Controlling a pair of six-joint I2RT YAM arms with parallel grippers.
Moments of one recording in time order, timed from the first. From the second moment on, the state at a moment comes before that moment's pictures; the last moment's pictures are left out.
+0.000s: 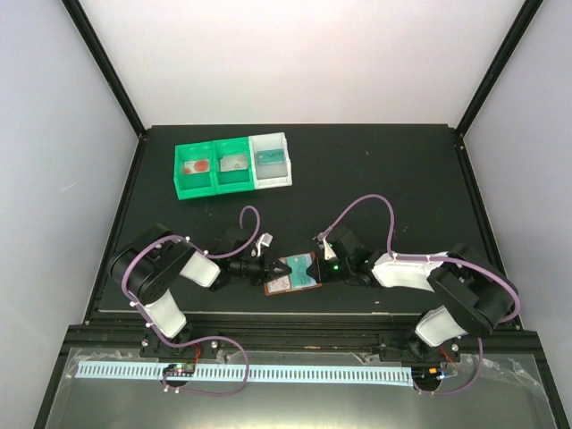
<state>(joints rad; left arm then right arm) -0.58 1.69 0.35 0.69 0.76 -1.11 0.79 1.49 0.53 0.07 -0.32 0.65</state>
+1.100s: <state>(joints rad) -0.56 1.40 0.32 0.39 0.62 -0.98 0.79 1.49 0.53 0.07 -0.28 0.65</state>
